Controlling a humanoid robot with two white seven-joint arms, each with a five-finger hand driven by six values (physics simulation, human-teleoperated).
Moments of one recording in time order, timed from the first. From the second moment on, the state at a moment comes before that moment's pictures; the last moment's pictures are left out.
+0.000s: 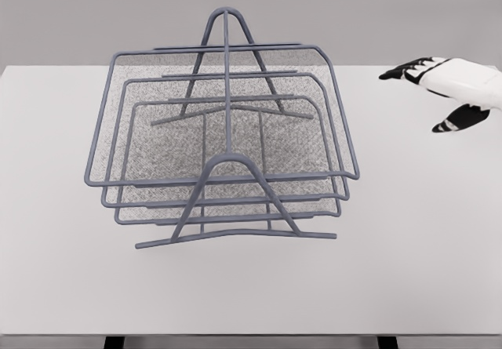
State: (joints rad) left arm 0.02 0.00 -0.07 -0.01 0.71 0.16 0.23; right arm -0.50 -0.93 0.33 -1.63 0.26 -0.32 0.61
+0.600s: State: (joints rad) left arm 0.02 0.00 -0.07 -0.01 0.71 0.16 0.23; right arm -0.52 -0.69 0.23 -1.66 0.38 -0.61 0.61
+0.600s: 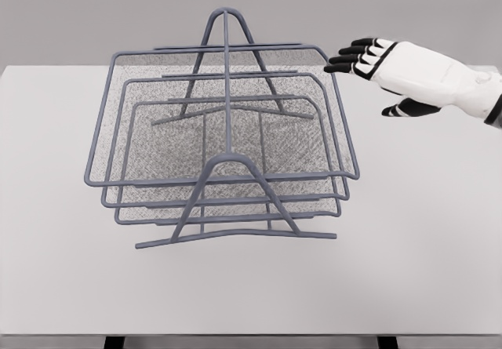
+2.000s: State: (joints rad) left arm 0.02 0.00 -0.07 -0.01 0.71 0.16 0.23; right arm -0.26 -0.89 0.11 -1.60 0.23 -0.59 0.61
